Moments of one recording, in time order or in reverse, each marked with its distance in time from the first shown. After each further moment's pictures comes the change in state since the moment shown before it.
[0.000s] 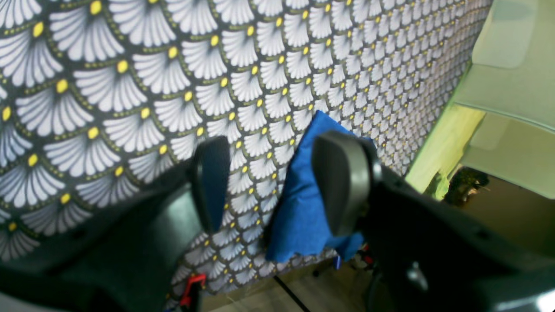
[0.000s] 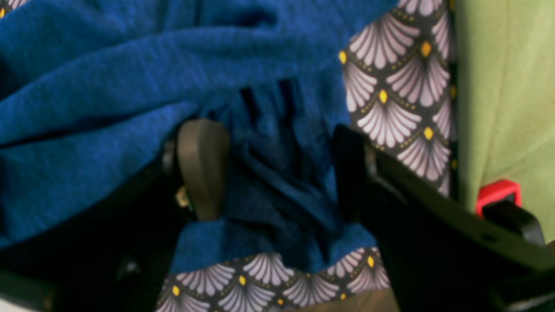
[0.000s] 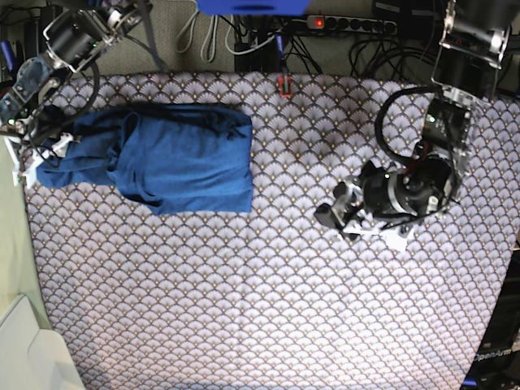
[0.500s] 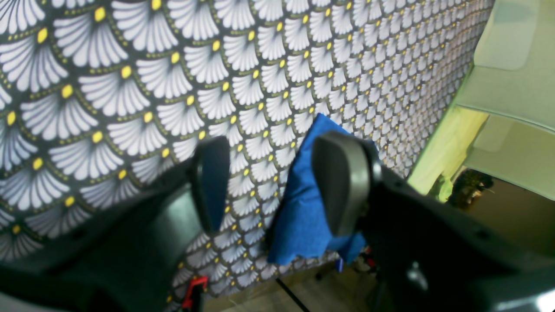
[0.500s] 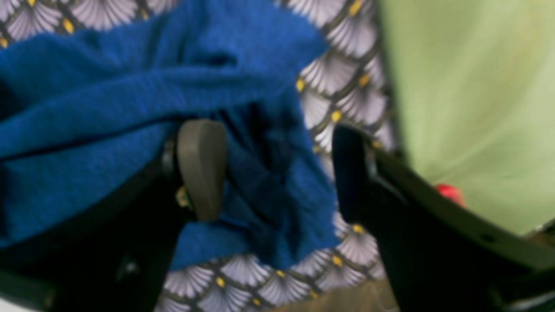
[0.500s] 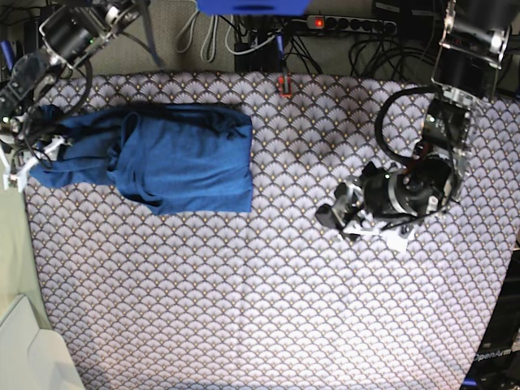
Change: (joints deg) left arm -0.1 0.1 0.0 0.2 0.7 0.0 0.0; right arm -0.4 1.6 -0.1 1.5 0.2 0.0 1.0
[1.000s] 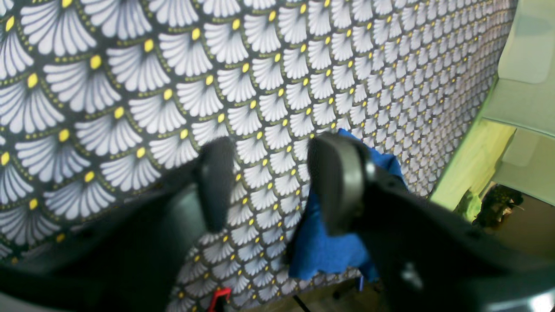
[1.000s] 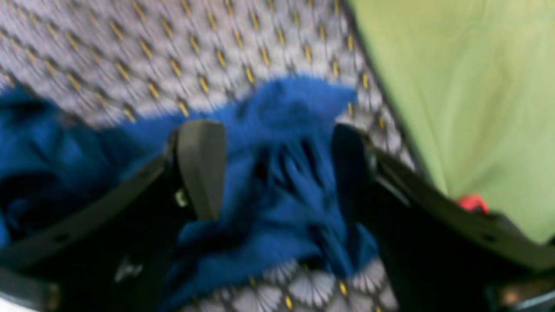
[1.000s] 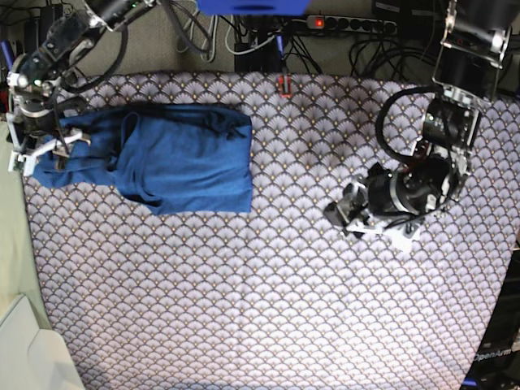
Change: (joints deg) left arm 0.2 -0.4 0.0 0.0 4.8 0.4 -0.2; right arm -8.9 -12.2 1.0 13.5 -0.6 -4.3 23.4
